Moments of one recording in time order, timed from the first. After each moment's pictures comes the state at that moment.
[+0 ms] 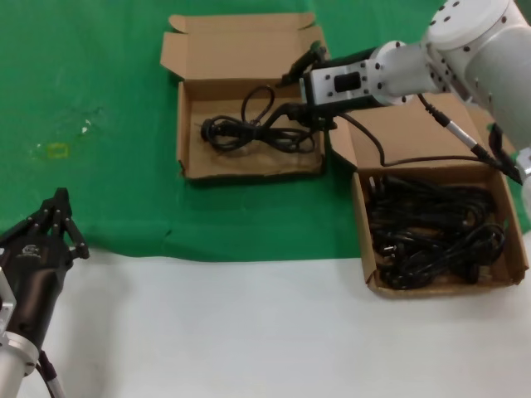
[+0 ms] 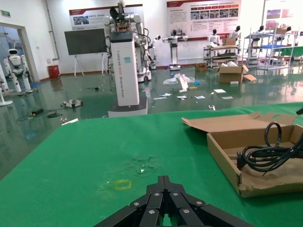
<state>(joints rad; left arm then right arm) 0.00 -0.30 1.60 -1.60 -1.80 0.00 0.00 1.50 0.01 -2.07 0.01 1.34 -0.71 -0.86</state>
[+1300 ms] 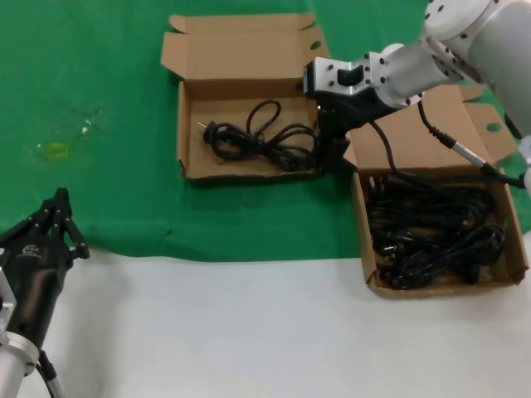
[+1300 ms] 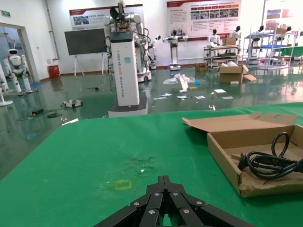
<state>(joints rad) 0.00 -0.30 1.60 -1.60 -1.80 0.00 0.00 1.54 0.01 -2.18 0.00 1.22 -0.87 -0.41</state>
